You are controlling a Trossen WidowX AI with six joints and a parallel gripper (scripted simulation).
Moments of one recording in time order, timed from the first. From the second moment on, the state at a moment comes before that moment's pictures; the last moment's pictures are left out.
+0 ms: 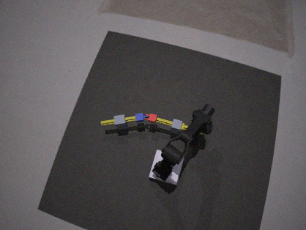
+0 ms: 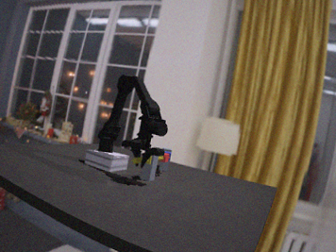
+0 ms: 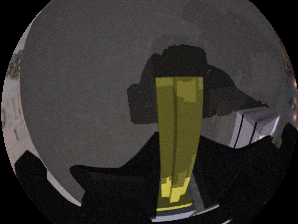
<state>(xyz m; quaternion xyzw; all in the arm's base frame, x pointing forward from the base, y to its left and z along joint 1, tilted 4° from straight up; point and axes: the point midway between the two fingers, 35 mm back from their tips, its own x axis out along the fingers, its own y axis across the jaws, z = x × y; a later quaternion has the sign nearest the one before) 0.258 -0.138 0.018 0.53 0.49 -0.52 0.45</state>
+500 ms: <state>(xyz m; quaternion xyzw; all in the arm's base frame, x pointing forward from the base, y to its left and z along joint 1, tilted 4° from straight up) 0.258 -0.133 0.018 0.53 0.49 -0.52 0.45</state>
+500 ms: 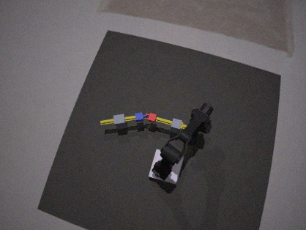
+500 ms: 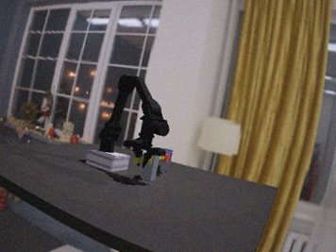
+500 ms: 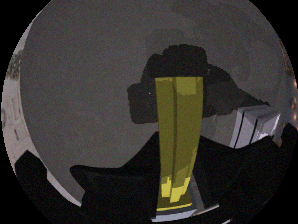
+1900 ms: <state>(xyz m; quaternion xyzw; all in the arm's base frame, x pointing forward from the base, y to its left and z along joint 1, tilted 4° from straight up) 0.255 -0.132 0.026 0.53 0.50 -0.53 0.44</state>
